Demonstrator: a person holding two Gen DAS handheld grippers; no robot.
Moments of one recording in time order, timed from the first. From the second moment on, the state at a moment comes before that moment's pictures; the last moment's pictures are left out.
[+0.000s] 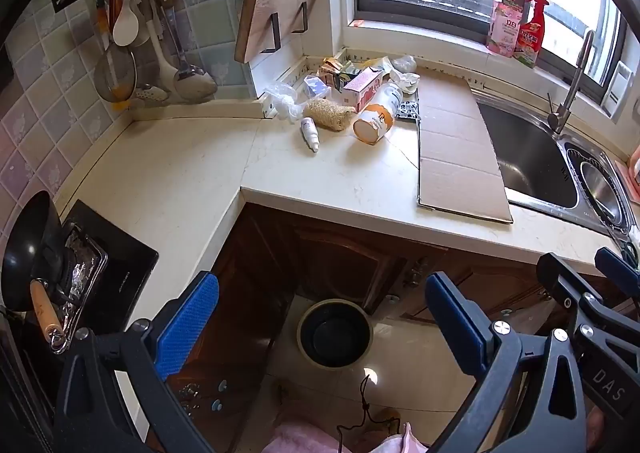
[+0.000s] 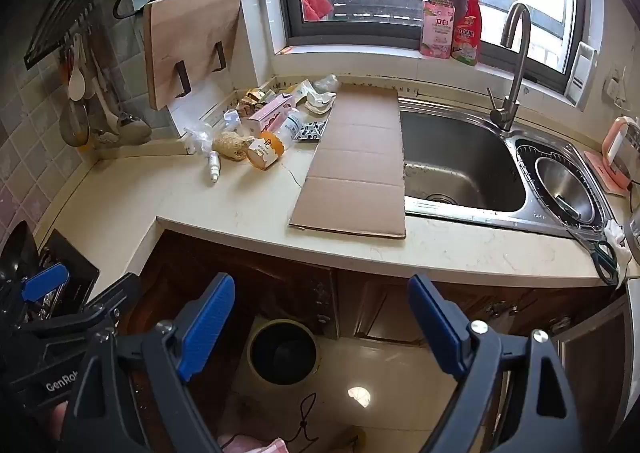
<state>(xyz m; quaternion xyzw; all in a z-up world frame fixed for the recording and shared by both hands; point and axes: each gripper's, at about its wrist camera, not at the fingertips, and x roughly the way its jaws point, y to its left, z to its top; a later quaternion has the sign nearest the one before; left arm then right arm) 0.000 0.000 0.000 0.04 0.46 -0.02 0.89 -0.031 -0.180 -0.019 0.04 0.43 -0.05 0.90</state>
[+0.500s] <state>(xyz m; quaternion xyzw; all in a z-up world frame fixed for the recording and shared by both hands) -0.004 -0.003 0.001 0.04 0.45 -0.02 0.89 -0.041 -0.177 -0.019 0.05 0.43 -0.04 0.90</state>
